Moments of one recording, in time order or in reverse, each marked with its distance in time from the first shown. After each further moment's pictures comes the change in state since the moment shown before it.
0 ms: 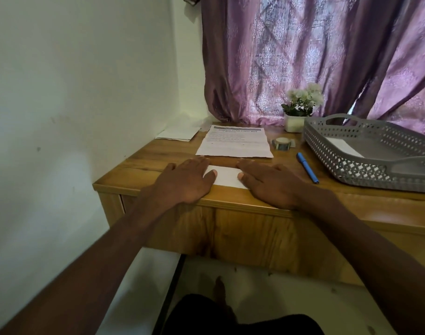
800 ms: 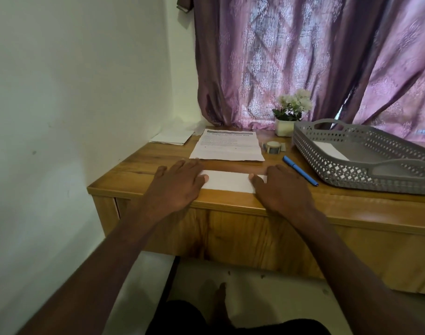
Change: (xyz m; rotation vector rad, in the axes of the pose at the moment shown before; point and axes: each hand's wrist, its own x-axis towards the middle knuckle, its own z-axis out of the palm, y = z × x) left_hand -0.020 -0.004 0.002 -0.058 0.155 0.108; right_hand -0.031 -0.007 0.006 -0.003 0.333 0.413
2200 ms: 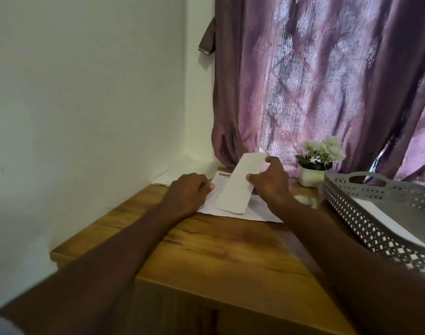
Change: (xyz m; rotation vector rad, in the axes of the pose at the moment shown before) left_hand 0.162 -0.055 0.012 -0.297 0.362 -0.077; right_hand 0.199 -0.057 0.027 0.904 0.201 0.102
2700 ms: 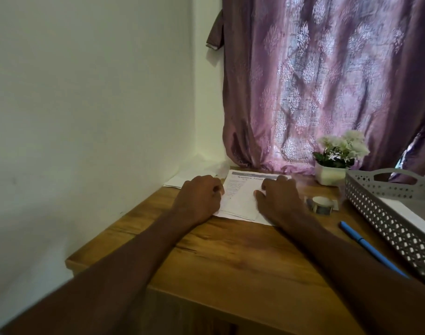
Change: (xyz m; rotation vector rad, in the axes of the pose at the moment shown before) left_hand -0.006 0.001 -0.005 0.111 0.007 0.030; right_hand -0.003 0.037 0.014 -0.837 -0.107 -0.344
